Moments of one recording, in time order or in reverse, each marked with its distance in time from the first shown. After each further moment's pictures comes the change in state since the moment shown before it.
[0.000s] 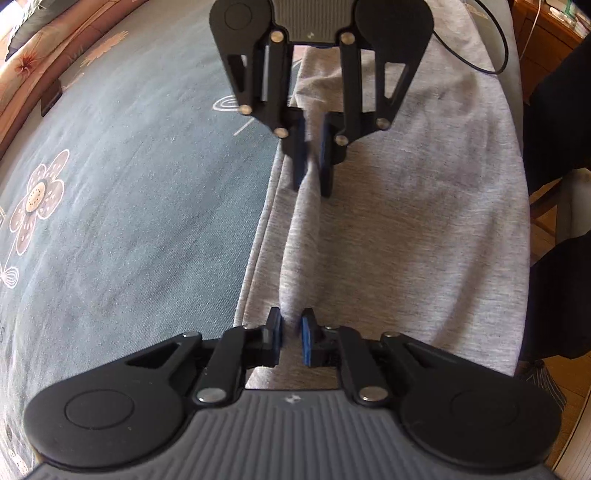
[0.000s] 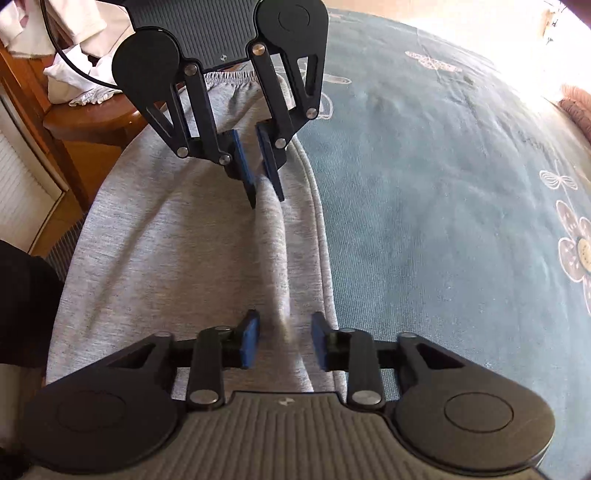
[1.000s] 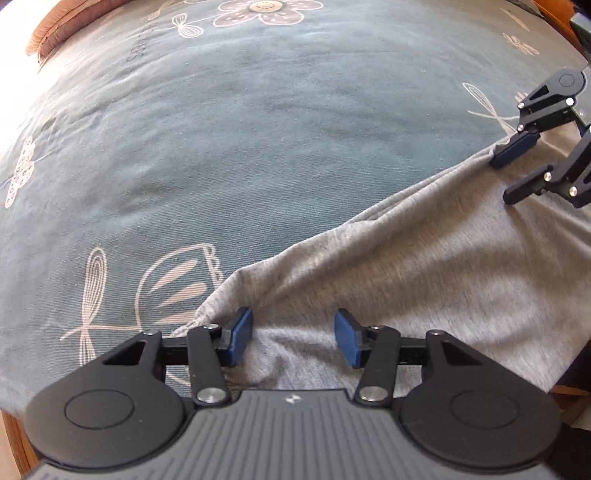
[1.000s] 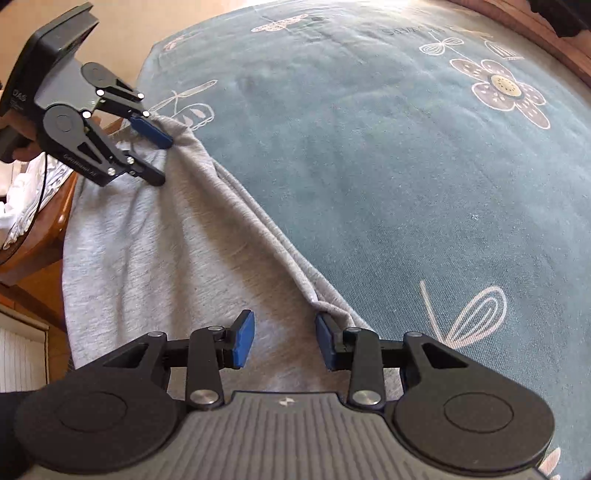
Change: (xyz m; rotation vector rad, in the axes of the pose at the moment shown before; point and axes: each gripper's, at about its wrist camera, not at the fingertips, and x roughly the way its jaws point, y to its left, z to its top) left arm -0.020 0.022 -0.083 -0.847 0.111 0.191; right arm 0.002 -0.007 -0.035 0.588 -0.078 -0.115
